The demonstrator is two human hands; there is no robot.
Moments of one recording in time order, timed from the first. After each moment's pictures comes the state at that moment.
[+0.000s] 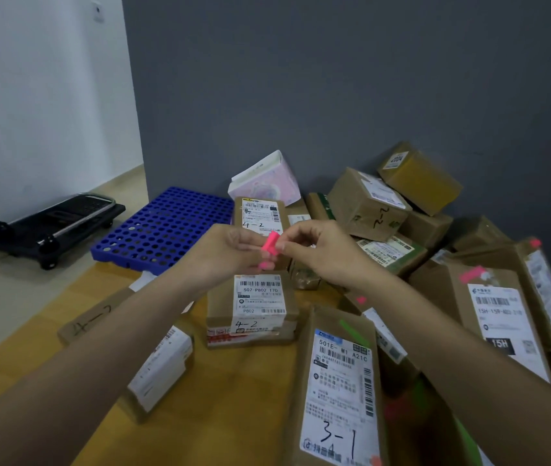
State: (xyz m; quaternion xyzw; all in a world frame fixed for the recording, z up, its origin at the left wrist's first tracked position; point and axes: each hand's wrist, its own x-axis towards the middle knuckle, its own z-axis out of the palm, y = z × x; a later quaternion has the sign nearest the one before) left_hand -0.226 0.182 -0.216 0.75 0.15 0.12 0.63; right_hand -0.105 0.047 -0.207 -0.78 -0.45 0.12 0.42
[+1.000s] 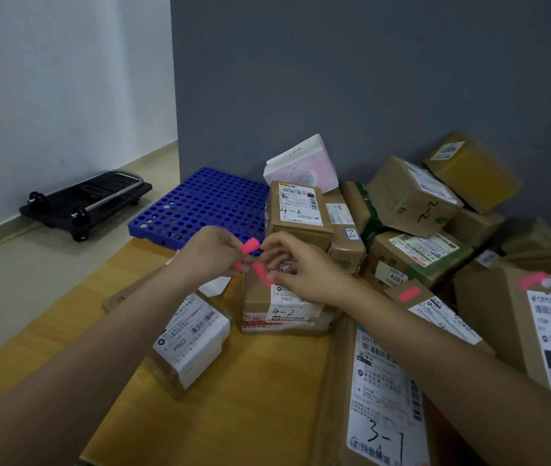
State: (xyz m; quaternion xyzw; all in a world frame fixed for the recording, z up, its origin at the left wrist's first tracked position) left_hand -0.244 0.237 -0.262 0.77 0.33 0.11 0.54; right_hand -0.120 0.100 -0.273 -0.75 -0.57 0.16 0.31
